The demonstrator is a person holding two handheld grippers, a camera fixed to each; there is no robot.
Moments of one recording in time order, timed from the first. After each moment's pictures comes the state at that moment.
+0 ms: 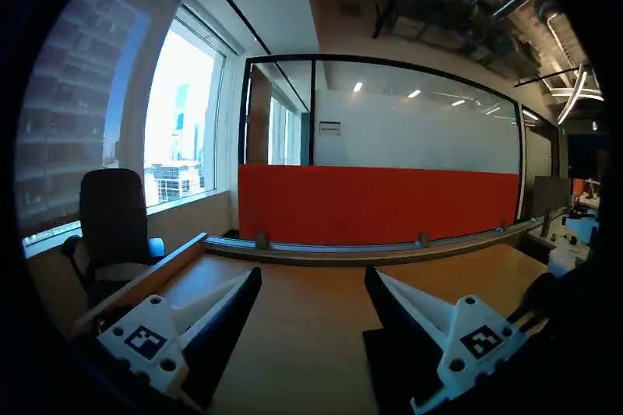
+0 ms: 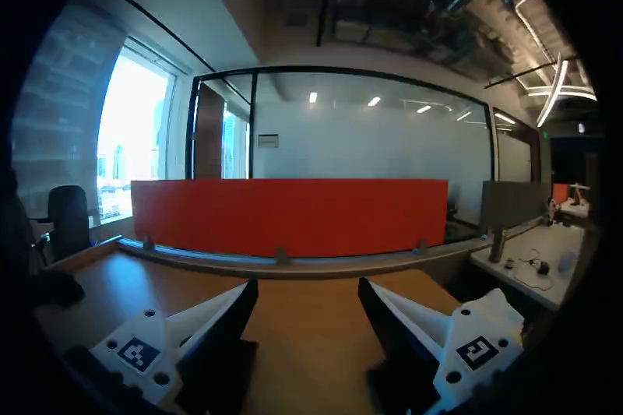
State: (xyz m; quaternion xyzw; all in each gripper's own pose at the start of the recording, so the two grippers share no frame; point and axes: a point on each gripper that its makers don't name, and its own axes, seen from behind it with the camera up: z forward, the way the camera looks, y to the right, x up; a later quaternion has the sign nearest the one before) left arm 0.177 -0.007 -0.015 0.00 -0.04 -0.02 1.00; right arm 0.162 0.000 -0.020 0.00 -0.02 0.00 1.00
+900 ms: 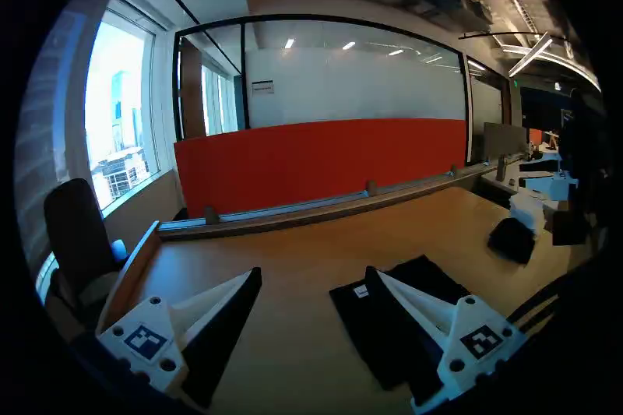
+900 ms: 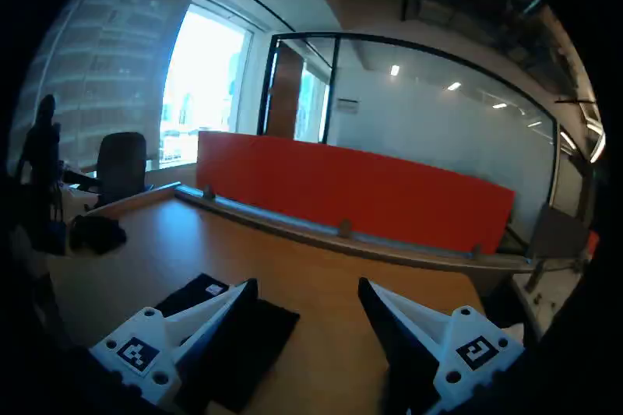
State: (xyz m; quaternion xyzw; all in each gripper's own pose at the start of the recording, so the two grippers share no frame) left arm 0.153 0.032 -0.025 -0.14 -0.13 0.05 0.98; right arm 0.152 -0.065 -0.027 0.16 -0.11 -0.09 0.98
